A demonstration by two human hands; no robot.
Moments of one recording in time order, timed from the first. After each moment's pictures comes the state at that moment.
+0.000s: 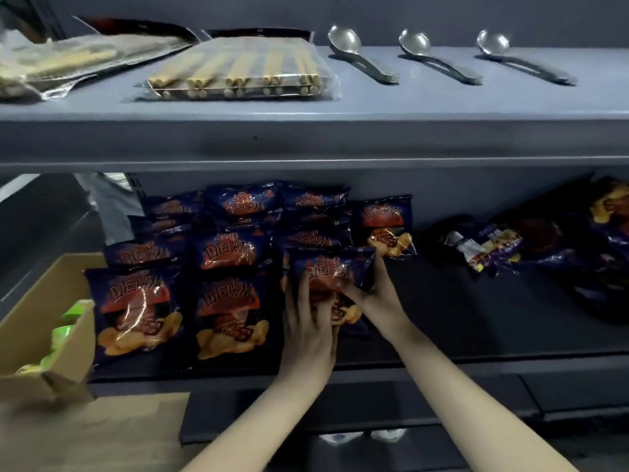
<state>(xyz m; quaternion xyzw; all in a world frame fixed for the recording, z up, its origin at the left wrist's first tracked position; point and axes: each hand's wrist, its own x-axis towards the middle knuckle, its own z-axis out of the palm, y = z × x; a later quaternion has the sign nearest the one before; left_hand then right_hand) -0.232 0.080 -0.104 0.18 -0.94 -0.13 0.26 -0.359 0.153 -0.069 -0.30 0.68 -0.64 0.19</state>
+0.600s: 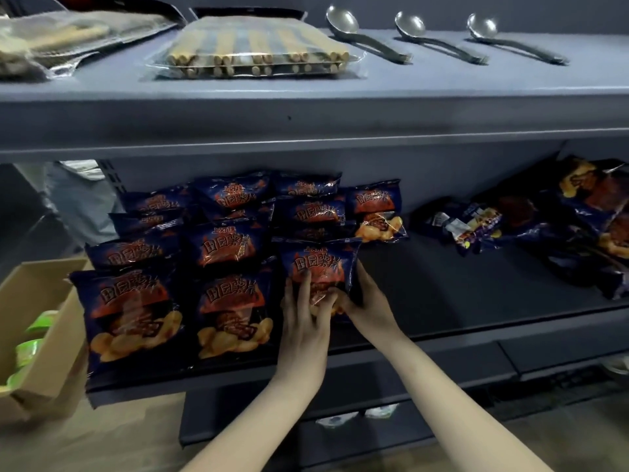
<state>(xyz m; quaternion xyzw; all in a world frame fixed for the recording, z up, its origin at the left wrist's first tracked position) -0.199 0.068 -0.099 0.12 -0.96 -0.16 0.20 -0.312 0.153 -0.093 -0.27 0.80 -0.52 0.14</state>
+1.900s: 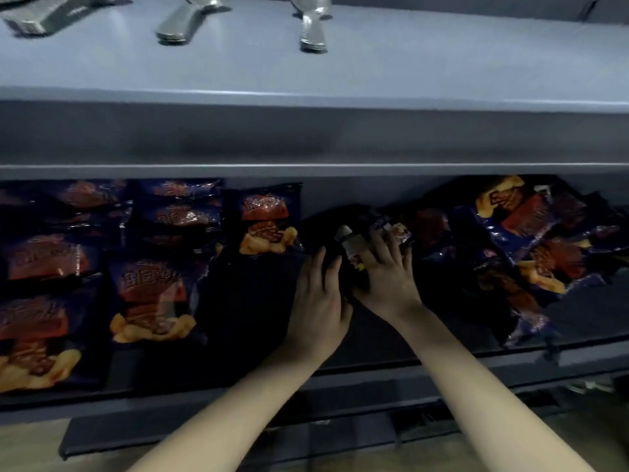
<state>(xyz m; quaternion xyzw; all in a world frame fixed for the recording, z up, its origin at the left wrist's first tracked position) -0.399 0.219 -0.088 0.14 -0.95 -0.20 0.21 -0.517 0.313 -0.077 -0.37 0.92 -0.10 -0.03</state>
